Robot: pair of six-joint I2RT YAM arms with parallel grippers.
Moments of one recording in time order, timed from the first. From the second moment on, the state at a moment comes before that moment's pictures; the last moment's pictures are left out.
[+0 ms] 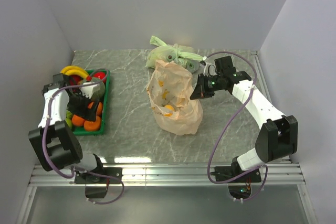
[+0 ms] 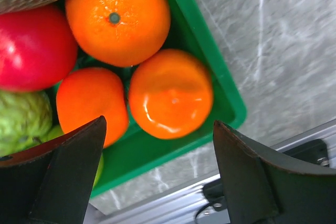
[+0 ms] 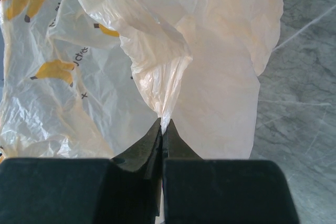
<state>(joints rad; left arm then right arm) 0.37 1.41 1.10 -1.05 0.31 0.79 0.27 1.49 1.24 -0.70 -0.66 0.23</state>
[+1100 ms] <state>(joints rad) 0.36 1.52 0.95 -0.77 0.32 0.98 0.28 1.49 1.24 -0.74 -0.66 0.20</state>
